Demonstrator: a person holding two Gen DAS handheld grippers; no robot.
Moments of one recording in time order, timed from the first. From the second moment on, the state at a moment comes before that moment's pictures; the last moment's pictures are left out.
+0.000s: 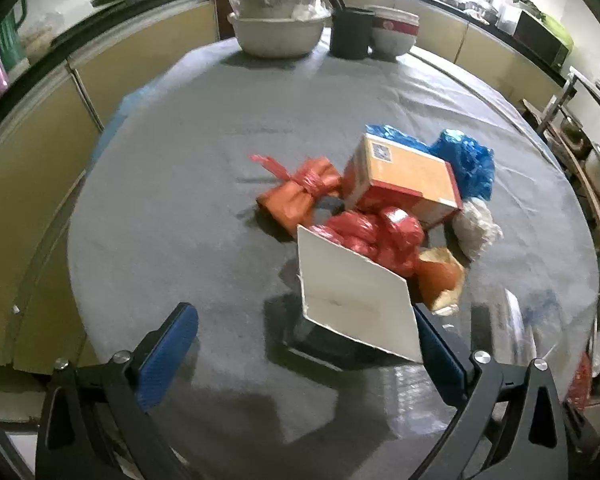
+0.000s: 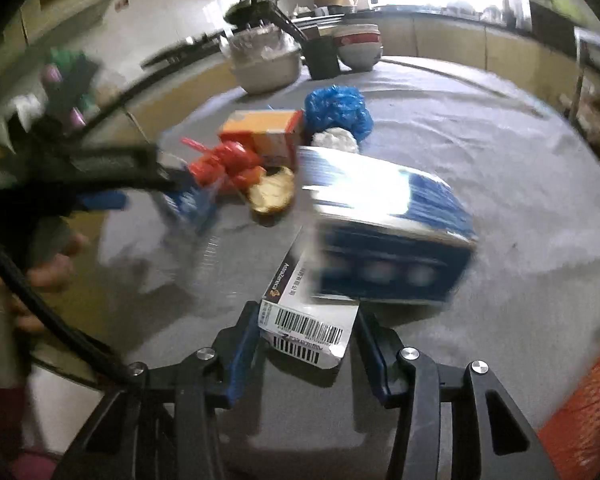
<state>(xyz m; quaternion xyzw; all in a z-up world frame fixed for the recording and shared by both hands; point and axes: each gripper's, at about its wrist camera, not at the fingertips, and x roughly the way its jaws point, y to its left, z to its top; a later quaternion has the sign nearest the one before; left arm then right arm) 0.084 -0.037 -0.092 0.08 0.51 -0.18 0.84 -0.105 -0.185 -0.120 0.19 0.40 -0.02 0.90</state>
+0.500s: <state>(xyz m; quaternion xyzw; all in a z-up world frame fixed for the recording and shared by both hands) 0.073 -0.021 -0.090 0.08 0.48 -0.22 0.85 -0.123 -0.192 -0.094 0.34 0.32 0.14 0.87</state>
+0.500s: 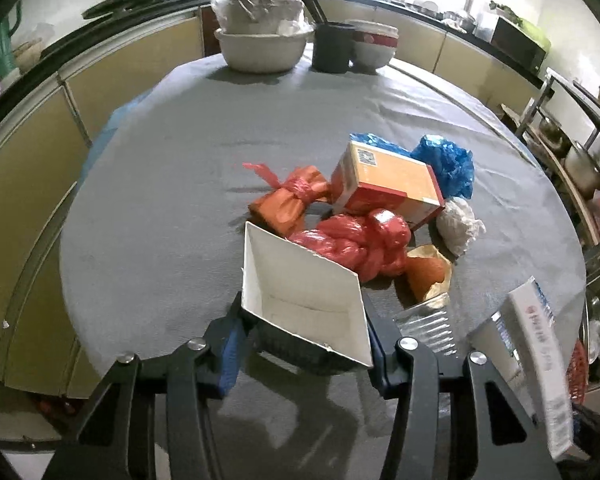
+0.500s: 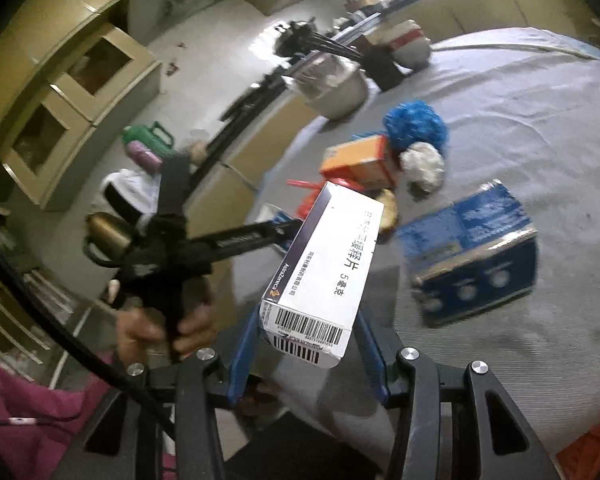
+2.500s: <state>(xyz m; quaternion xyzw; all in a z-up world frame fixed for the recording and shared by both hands) -0.073 -0.104 -0.018 0.23 0.39 -0.42 0.79 -0.321 -0.338 -0.064 0.44 0.24 -0.18 0.85</state>
